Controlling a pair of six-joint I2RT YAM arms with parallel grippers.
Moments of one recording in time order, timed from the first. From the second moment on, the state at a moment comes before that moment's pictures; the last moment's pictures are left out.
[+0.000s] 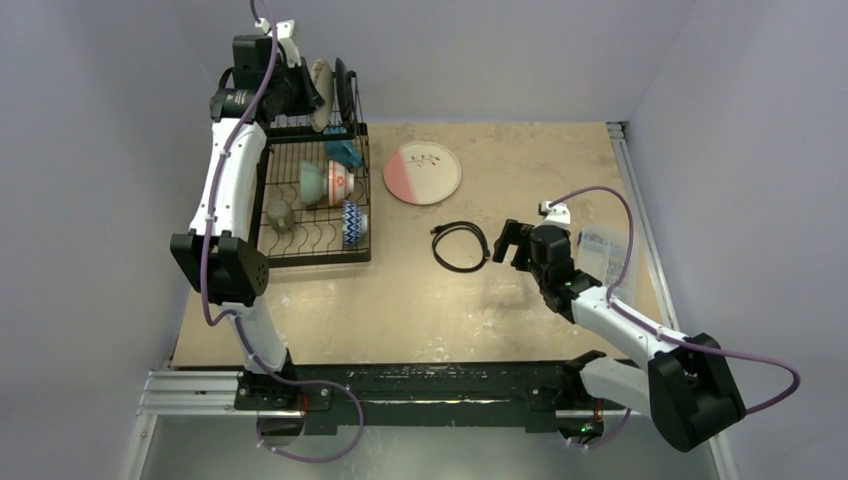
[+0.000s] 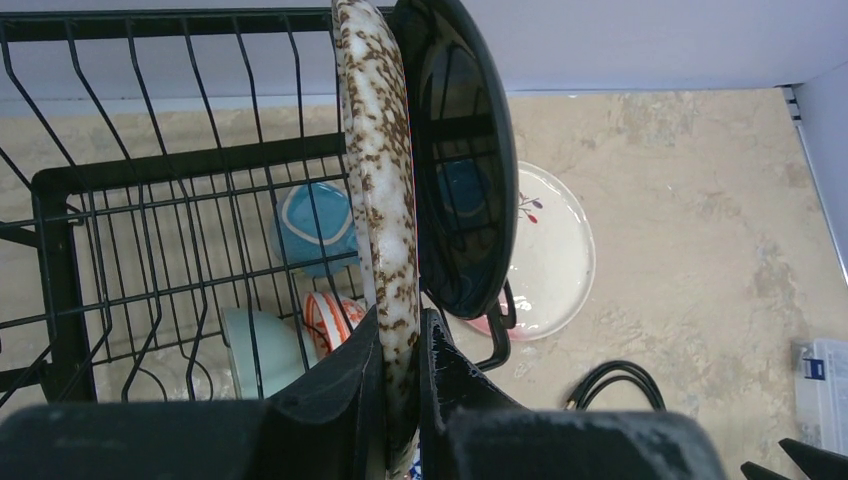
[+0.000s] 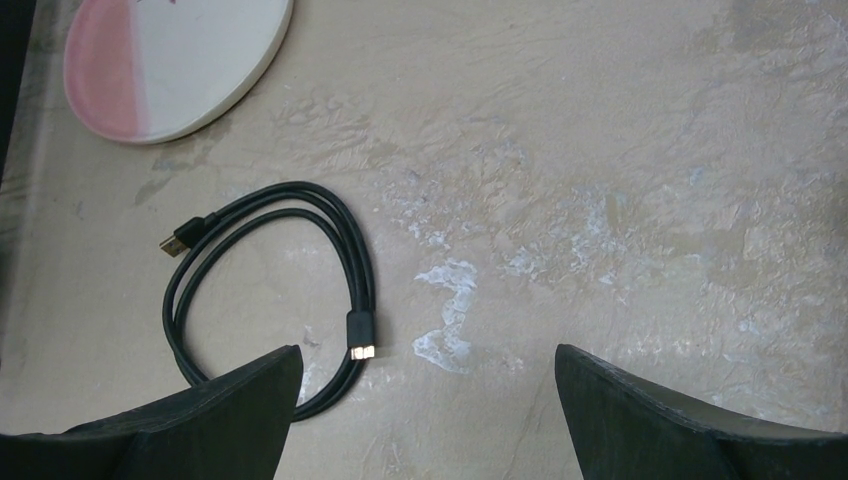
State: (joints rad) left arm -0.05 1.88 2.14 -0.74 0.24 -0.20; right arm 0.42 1.10 0.47 0.11 0.27 0.48
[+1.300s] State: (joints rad) left arm -0.05 2.00 2.21 -0.75 0.22 -0.21; right arm 0.42 1.20 0.52 0.10 0.27 0.48
